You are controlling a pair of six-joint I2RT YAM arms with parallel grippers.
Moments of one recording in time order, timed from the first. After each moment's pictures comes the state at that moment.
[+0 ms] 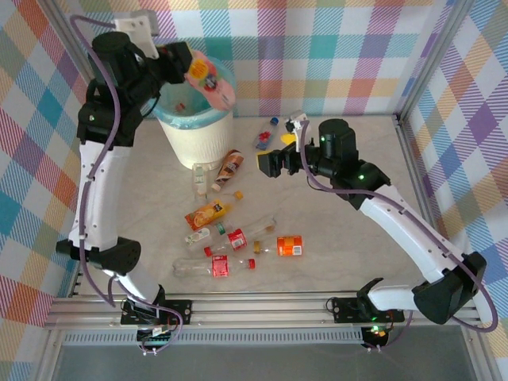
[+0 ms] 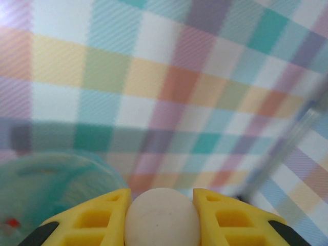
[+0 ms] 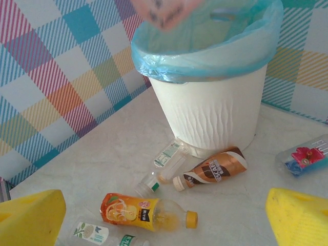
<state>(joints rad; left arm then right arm) -0.25 1.70 2.40 -0.74 0.07 -0.30 0.62 1.30 1.34 -0.34 -0.31 0.15</state>
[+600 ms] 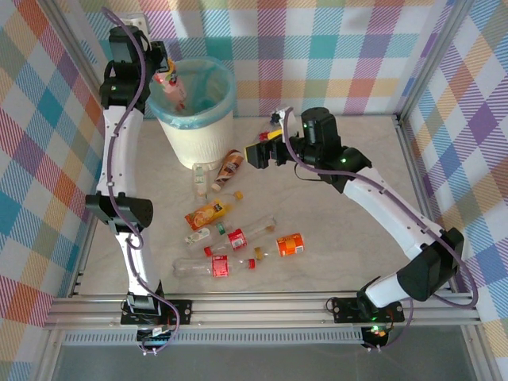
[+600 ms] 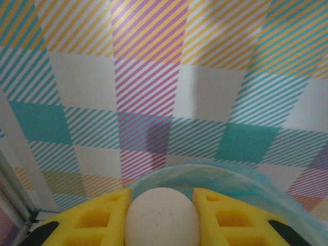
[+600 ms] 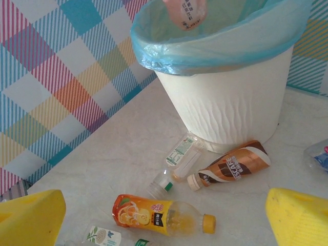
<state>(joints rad) -0.07 2.08 2.58 -0.69 -0.12 -0.10 0.62 1.47 1.47 -0.37 -0.37 0.20</state>
